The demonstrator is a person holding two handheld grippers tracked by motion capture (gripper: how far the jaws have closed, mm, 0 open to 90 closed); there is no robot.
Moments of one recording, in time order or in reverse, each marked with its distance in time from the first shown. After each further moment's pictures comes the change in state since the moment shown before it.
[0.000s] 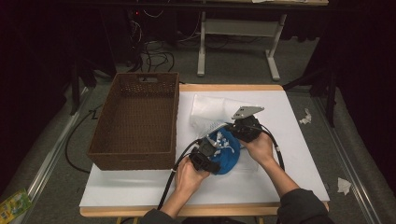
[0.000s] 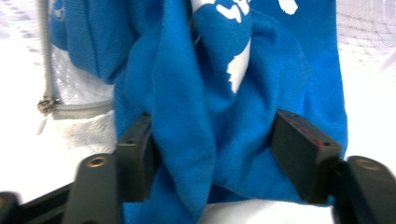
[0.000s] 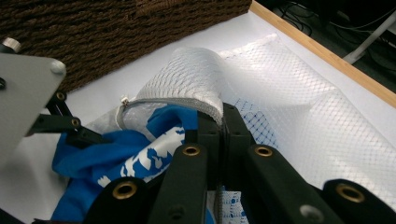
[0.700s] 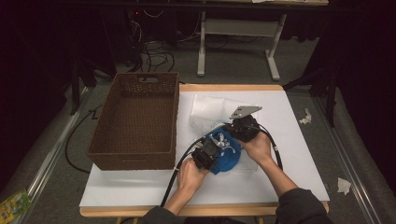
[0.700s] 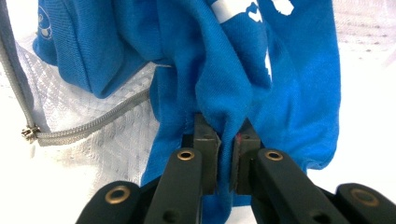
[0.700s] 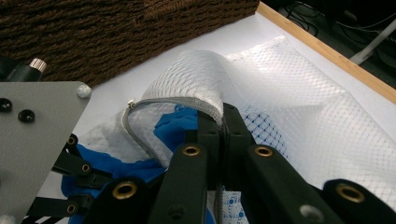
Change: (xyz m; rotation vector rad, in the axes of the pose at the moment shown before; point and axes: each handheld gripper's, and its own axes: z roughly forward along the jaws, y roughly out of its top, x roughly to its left) left arm -0.003 0.007 0.002 0.016 -0.002 0.047; right arm 0.002 0.004 0.002 0.000 0.019 0.001
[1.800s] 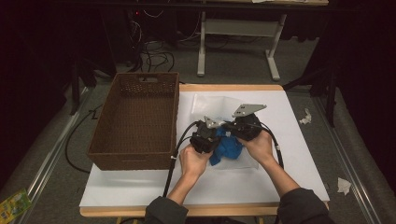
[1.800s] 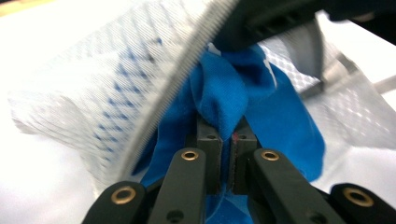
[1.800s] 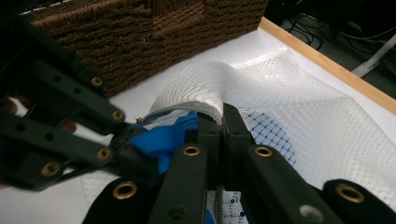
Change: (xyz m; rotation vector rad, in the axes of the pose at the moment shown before) left arm 0.025 0.036 -0.034 -0.274 -0.042 -0.140; right arm -0.001 0.005 -0.010 -0.049 0.029 0.010
